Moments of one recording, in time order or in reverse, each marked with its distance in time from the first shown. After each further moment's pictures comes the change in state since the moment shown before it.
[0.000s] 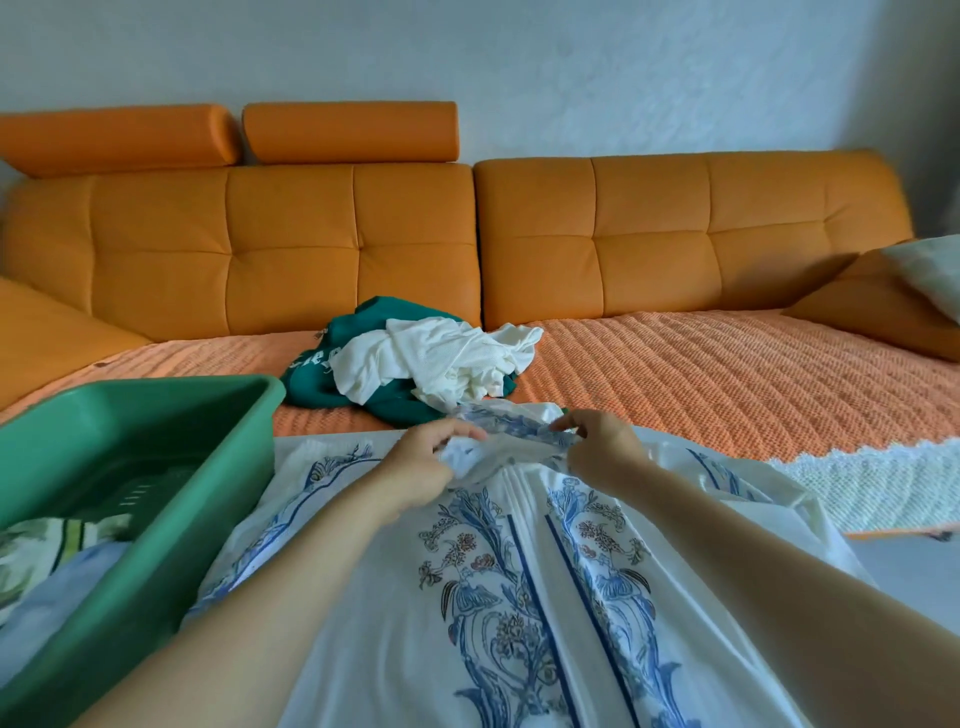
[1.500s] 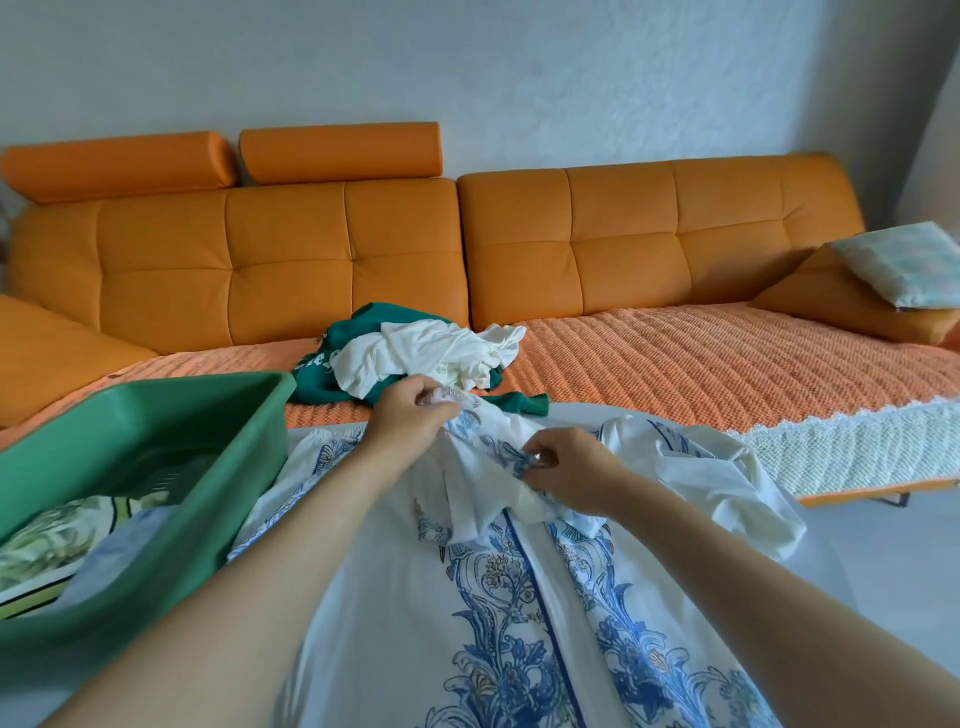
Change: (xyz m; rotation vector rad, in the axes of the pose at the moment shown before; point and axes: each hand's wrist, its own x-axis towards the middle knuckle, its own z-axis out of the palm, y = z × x) left_hand -0.053 0.055 -0.009 -0.139 0.339 0.105; right_hand -0.098 -0.017 -0.011 -0.068 -0.118 -0.241
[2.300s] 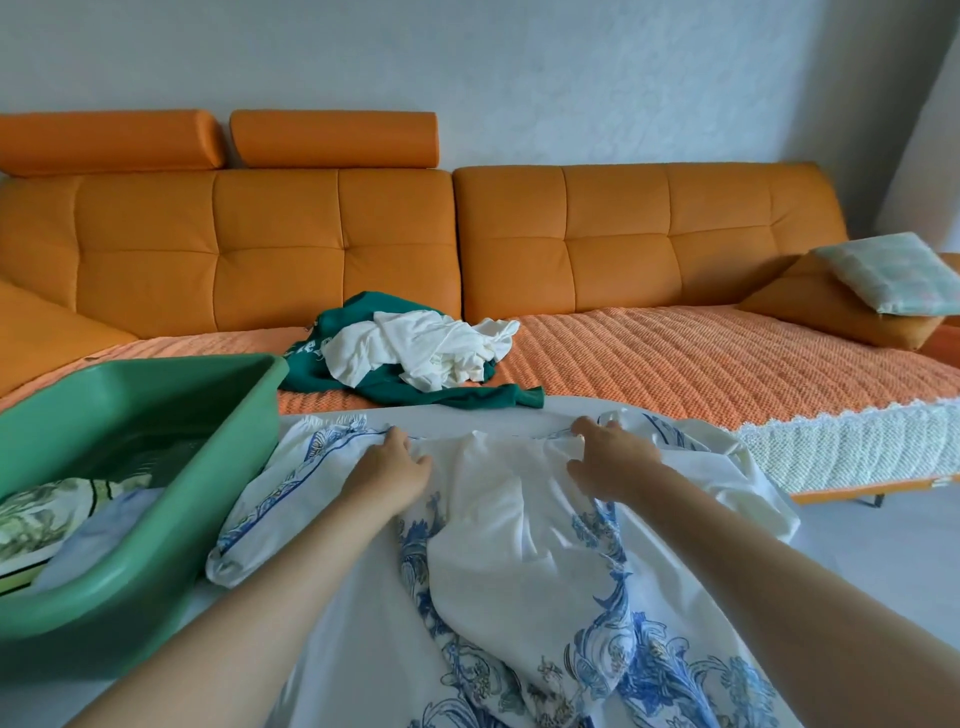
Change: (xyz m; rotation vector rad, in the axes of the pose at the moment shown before) left_hand -0.008 -0.082 0.007 0.653 -0.195 -0.274; right_hand 0.009 0.039 -0.011 -0.508 -0.007 0.296
